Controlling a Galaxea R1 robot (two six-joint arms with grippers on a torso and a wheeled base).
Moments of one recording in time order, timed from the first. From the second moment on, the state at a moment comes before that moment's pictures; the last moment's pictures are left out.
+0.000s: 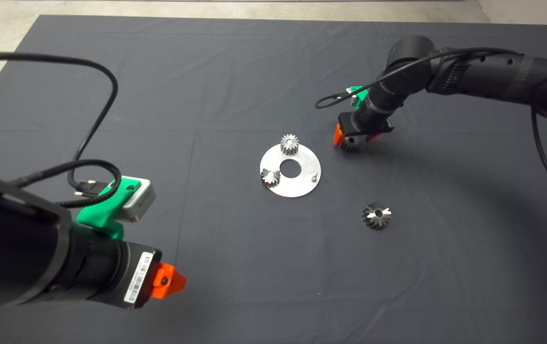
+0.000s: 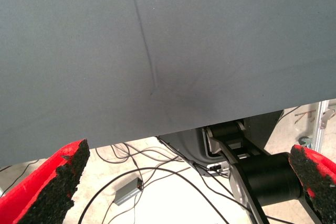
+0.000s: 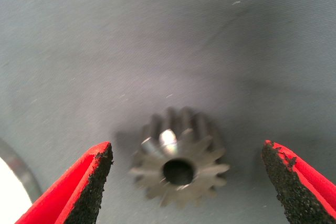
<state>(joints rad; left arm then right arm) -0.70 2.26 -0.29 0.10 1.49 -1.79 0.37 2.66 -1.57 -0.34 -1.33 1.05</state>
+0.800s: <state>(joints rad) -0.70 2.26 -0.29 0.10 1.49 -1.79 0.36 2.66 -1.59 -0.34 -1.33 1.05</state>
